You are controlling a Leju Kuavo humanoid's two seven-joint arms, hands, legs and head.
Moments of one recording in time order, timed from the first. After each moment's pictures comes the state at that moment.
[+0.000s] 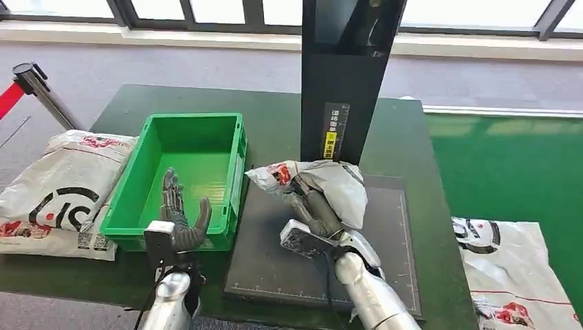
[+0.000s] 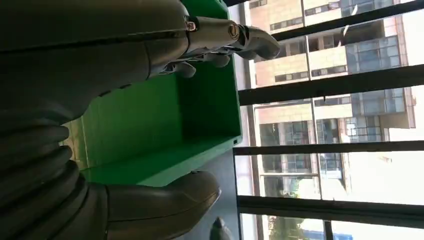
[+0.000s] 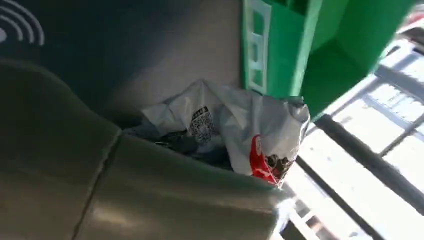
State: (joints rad) left arm -0.15 -0.30 0.11 -1.01 -0.14 0.19 -0.70; right arm -0.39 0.24 0.30 -0.81 0.77 -0.04 -0.63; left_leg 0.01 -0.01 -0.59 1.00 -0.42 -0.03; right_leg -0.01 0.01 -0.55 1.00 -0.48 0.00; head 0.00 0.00
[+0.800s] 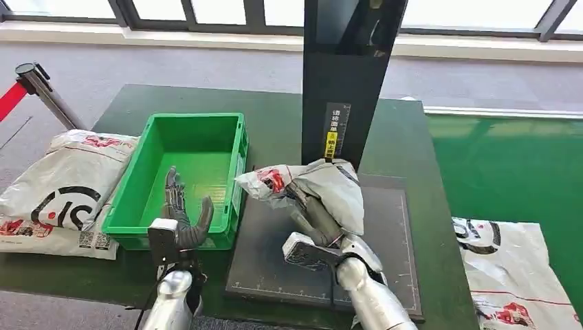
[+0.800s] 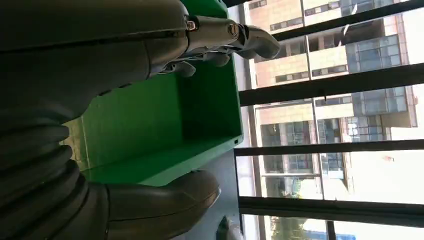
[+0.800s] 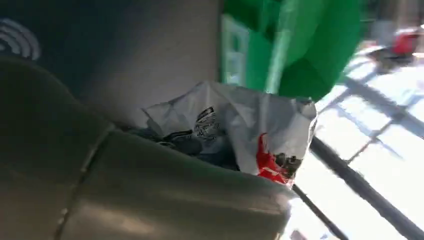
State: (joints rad) left arm -0.17 -0.30 0.11 -0.98 -0.15 0.17 -0.70; right arm -0.34 0.23 0.30 -0.91 0.81 0.00 -0.57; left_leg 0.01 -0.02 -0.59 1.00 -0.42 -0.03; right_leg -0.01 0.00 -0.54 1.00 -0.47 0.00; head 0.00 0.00
